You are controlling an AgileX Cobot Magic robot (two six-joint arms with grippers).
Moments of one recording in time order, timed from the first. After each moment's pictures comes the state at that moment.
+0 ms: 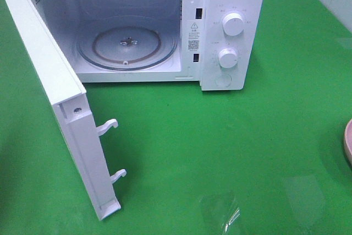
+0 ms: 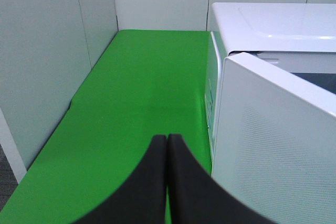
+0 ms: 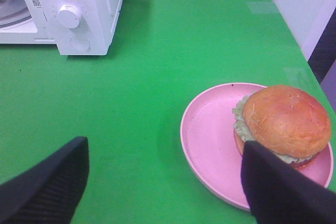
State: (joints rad) left arm 0.05 0.68 -0.34 -0.09 -0.10 0.11; right arm 0.05 0.00 -0.49 -0.08 0.97 0.08
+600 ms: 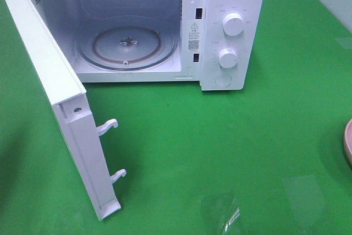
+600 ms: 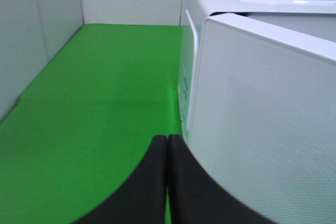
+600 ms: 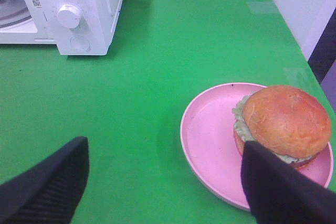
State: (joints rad) left arm 0.05 1.18 -0.21 0.16 -0.76 -0.14; right arm 0.05 0.00 -0.49 -0.08 0.97 0.08
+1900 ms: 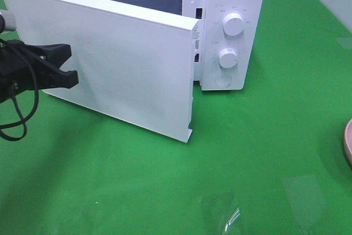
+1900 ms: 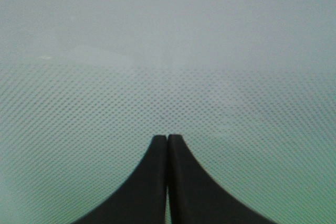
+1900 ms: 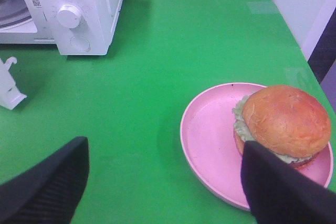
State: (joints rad) left arm -0.32 1.71 -0.51 0.22 -0.92 -0.14; right arm 0.05 0.00 -0.49 -0.08 0.97 0.08
